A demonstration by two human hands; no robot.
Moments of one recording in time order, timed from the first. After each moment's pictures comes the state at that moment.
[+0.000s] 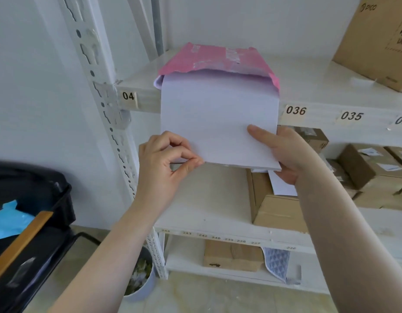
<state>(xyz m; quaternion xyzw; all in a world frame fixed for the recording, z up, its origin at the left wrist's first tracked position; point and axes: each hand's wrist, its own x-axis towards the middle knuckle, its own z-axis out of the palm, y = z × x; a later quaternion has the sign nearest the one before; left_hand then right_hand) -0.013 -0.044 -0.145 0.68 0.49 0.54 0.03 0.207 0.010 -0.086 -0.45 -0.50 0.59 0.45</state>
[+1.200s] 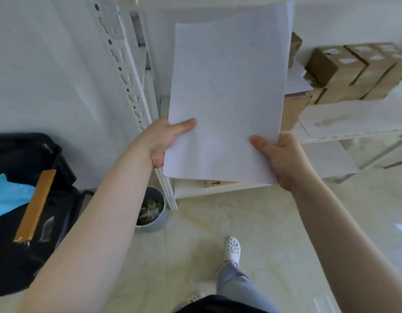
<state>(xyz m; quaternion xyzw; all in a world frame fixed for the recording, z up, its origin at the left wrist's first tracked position) -0.079 -0.152 -0.196 0.44 0.48 0.35 0.67 0.156 -0.216 -0.220 -0.56 -0.41 0.49 0.52</state>
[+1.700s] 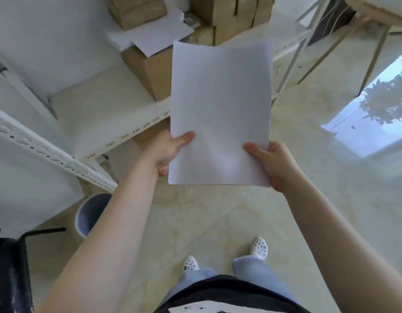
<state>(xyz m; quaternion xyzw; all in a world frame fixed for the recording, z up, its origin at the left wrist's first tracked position) 0.122 -0.238 -0.274 0.54 0.44 0.14 0.71 0.302 -0.394 -0.291 -0.66 -0.18 0.45 0.58</state>
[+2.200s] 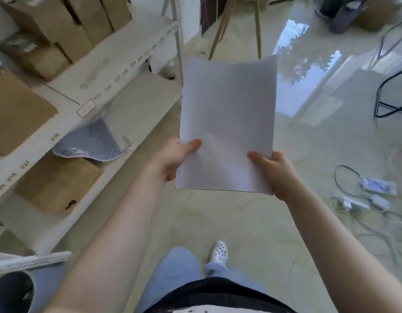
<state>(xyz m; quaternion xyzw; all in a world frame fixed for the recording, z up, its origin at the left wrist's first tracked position) 0.488 -0.410 -0.319 0.60 0.34 -0.05 0.72 0.584 -0.626 -0.328 -0.70 -0.01 0.32 0.64</state>
